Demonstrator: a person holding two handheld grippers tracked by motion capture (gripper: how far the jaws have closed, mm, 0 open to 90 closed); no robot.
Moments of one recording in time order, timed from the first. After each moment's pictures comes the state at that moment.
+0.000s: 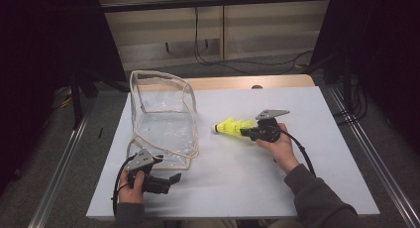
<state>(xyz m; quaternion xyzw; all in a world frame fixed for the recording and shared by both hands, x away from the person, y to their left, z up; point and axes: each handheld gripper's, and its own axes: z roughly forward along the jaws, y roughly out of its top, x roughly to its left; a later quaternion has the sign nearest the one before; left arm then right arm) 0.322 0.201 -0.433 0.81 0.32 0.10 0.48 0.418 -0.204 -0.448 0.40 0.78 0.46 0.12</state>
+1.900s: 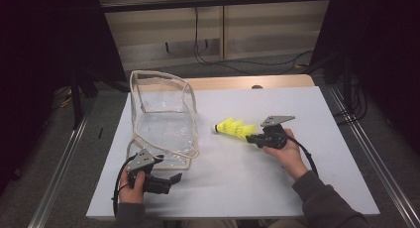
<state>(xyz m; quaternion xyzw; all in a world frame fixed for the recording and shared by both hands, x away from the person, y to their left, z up) 0.321 0.200 -0.431 0.81 0.32 0.10 0.48 0.397 -0.217 -0.450 0.38 0.80 0.44 0.12</state>
